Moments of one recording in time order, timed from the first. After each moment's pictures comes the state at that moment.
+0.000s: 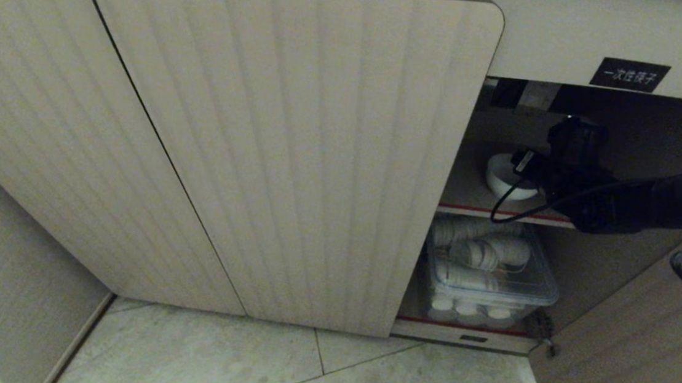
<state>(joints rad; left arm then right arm) 0.00 0.00 0.00 0.00 0.01 -0.03 0.10 2.22 -1.58 -0.55 -0.44 0.32</state>
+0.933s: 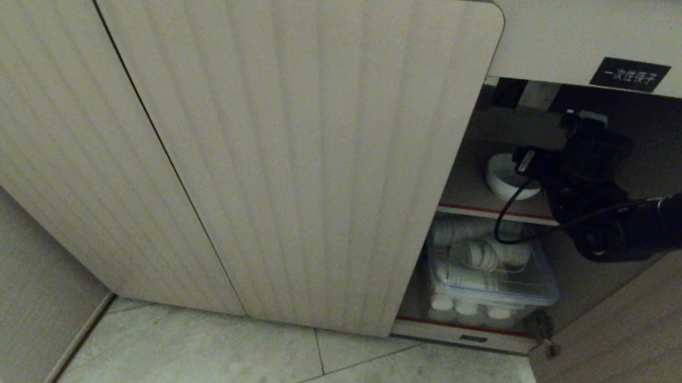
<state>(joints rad) 0.00 0.00 0.00 0.00 0.01 -0.03 0.12 2.14 -1.33 -0.93 -0.40 0.08</state>
